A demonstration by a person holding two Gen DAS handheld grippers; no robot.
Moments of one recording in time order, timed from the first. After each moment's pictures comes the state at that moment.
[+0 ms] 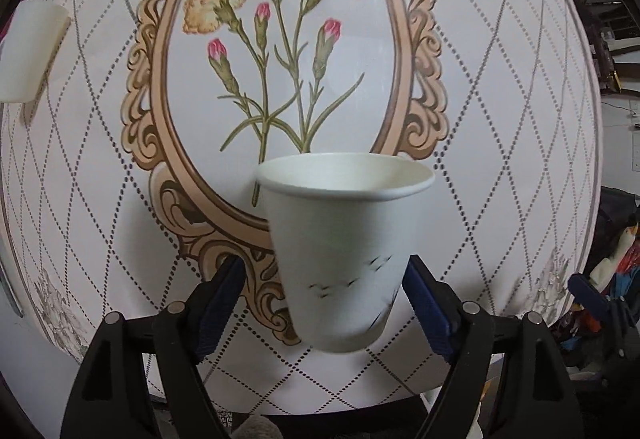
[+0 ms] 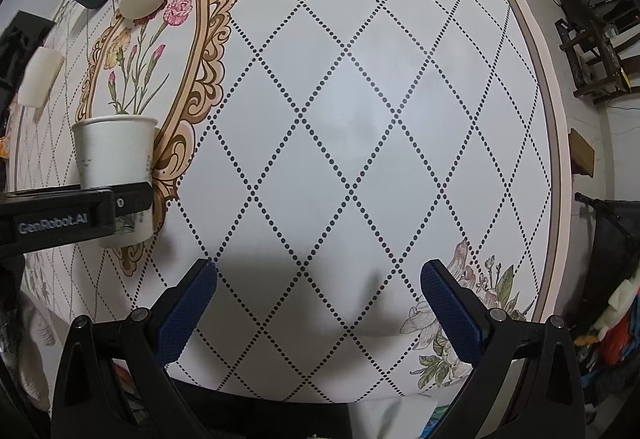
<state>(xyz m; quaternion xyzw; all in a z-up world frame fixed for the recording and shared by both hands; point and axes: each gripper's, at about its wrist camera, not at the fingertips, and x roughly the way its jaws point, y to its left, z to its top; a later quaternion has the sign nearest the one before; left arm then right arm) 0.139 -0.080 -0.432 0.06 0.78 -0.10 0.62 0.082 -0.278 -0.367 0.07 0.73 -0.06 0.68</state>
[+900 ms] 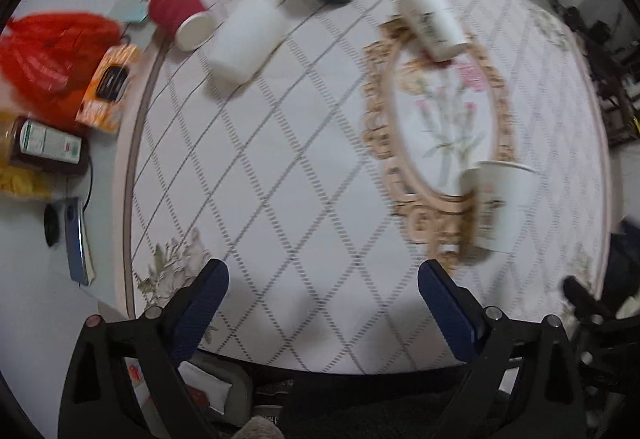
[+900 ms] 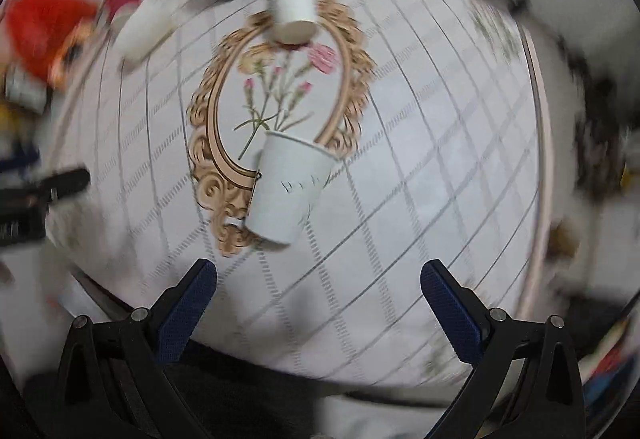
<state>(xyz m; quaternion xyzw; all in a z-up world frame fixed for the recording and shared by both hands) 0.101 0.059 -0.290 0.06 0.70 -0.01 0.71 0.090 -0.153 -0.266 -0.11 0.68 0.05 0.72</state>
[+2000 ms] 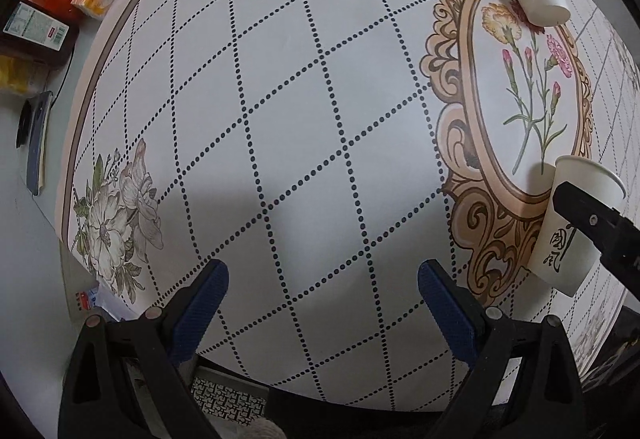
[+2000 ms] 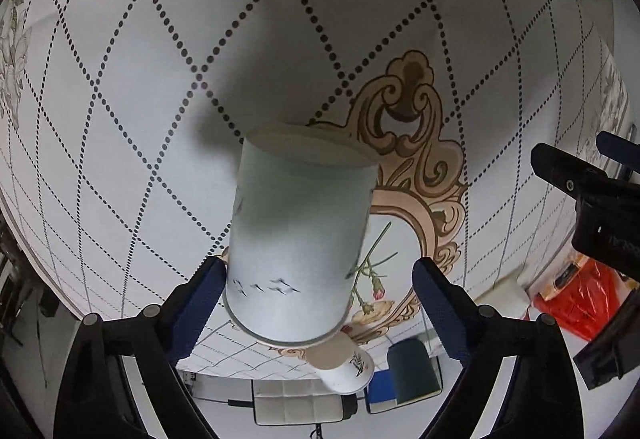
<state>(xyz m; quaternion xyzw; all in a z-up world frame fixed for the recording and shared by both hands) 0.101 0.058 -0.406 -0.03 0.74 0.09 0.67 0.049 -0.135 -0.405 -0.87 -0.01 0.48 0.05</state>
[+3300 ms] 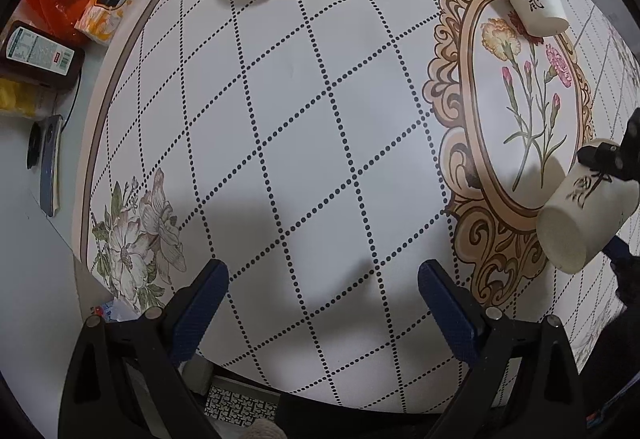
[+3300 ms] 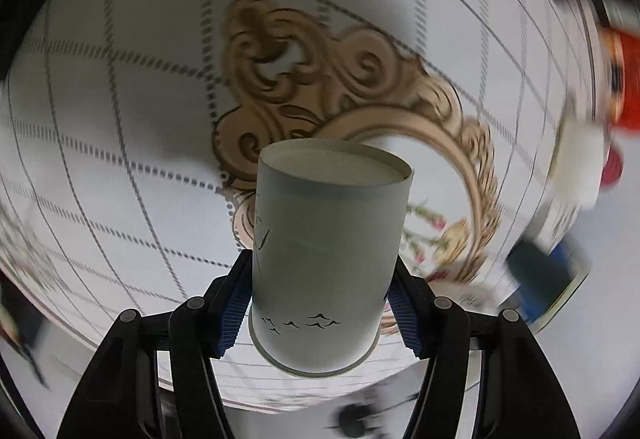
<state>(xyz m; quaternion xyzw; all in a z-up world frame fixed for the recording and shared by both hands) 0.111 0.066 -0.384 0.00 0.73 0.08 0.68 0.106 -0.042 -0.411 -0.79 0.29 0.45 0.28</state>
